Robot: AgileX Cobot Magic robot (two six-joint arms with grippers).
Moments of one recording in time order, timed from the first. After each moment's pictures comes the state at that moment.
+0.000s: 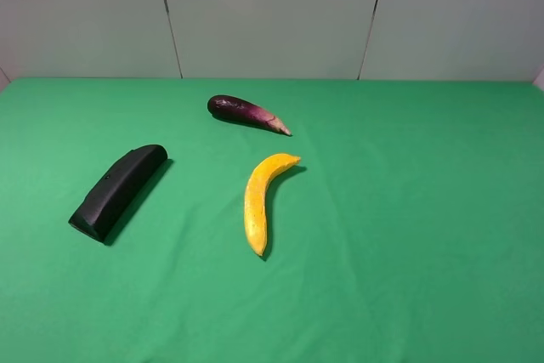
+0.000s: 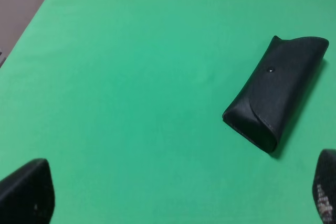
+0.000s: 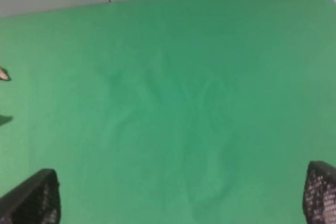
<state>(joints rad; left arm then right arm) 0.14 -0.01 -0.48 0.08 1.06 -0.14 -0.02 0.00 -0.50 -0.02 1.02 0.06</state>
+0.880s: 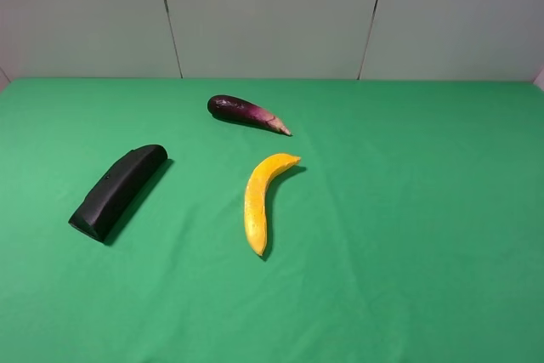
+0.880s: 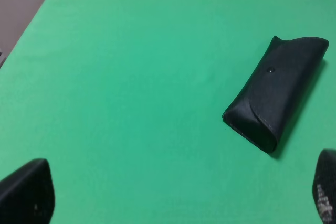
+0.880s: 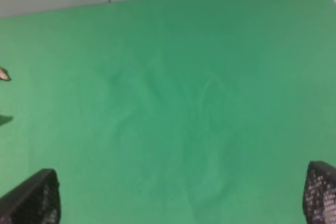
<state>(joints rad) 0.14 -0.01 -0.48 0.08 1.06 -0.14 -0.02 0.00 -0.50 -0.02 1.02 0.06</state>
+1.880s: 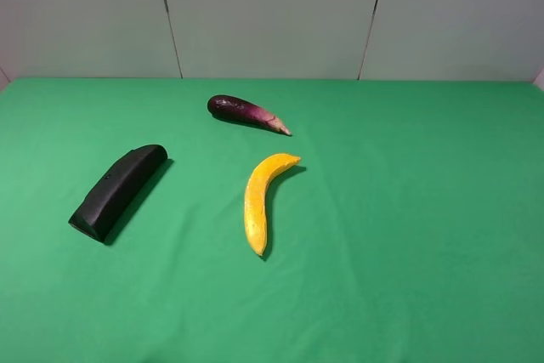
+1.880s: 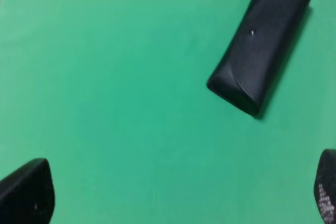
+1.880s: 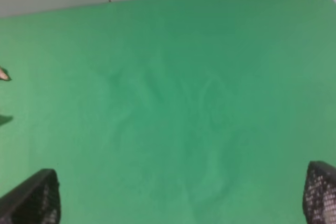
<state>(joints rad) 0.14 0.49 -0.72 0.02 1.12 -0.01 -0.02 0.00 -0.50 -0.02 1.02 0.06</state>
